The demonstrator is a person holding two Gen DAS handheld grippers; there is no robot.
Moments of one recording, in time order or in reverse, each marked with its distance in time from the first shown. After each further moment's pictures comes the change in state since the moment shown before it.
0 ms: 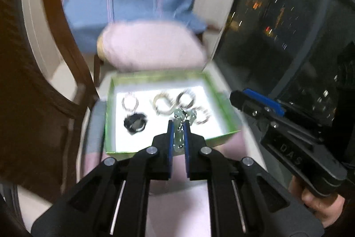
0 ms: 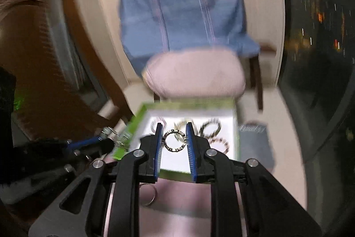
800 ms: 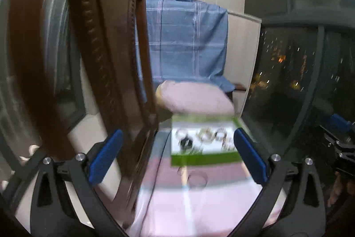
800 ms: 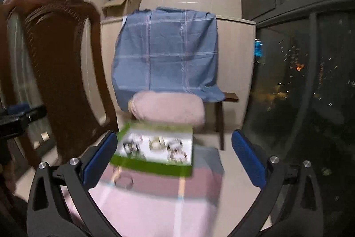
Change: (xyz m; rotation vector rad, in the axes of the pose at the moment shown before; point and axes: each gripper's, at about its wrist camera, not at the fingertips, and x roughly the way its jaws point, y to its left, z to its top) left arm -0.204 0.022 -0.140 -0.036 -0.501 0.224; right arm -0.209 0.040 -0.115 -0.193 -0.366 -0.214
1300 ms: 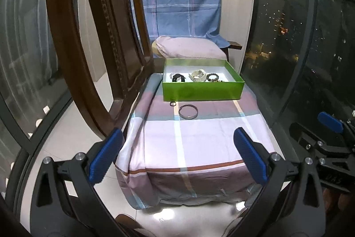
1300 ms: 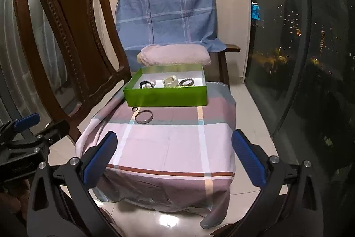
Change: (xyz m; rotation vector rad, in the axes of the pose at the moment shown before) left arm -0.049 -0.030 -0.094 0.031 0.200 -0.005; right arm -0.046 0.035 -0.082 0.112 0.223 0.018
